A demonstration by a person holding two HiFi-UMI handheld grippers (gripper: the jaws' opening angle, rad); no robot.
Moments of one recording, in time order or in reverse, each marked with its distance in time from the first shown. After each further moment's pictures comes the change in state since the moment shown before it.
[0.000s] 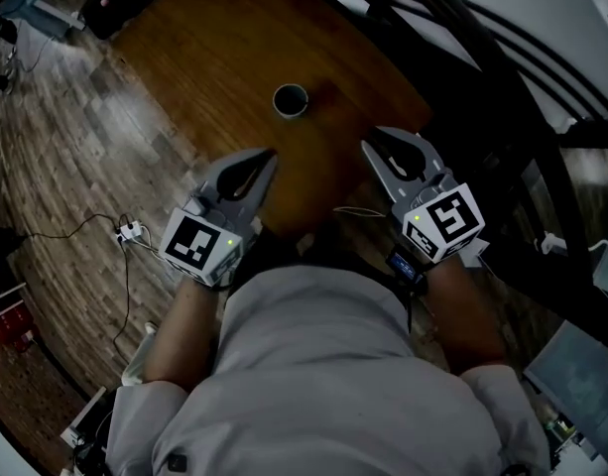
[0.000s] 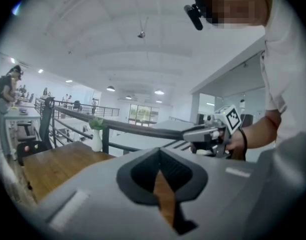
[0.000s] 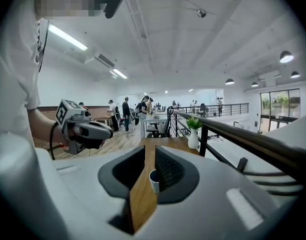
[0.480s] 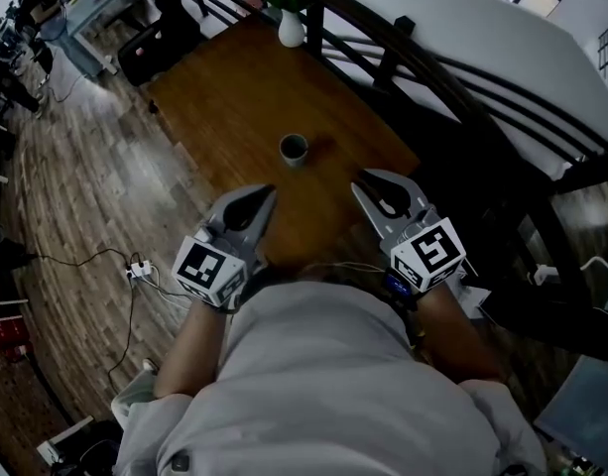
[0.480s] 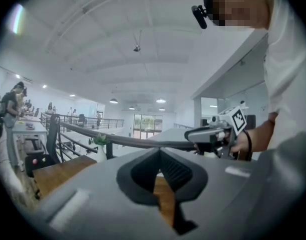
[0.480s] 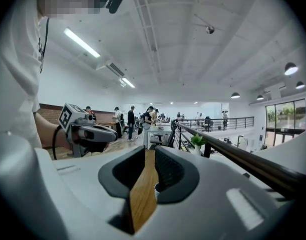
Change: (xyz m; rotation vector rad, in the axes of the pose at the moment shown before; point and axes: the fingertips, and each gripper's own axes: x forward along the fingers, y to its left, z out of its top) left arm -0.045 -0.065 0.058 0.062 -0.104 0.065; right arm -0.073 0.048 0.059 -0.082 -0.112 0.035
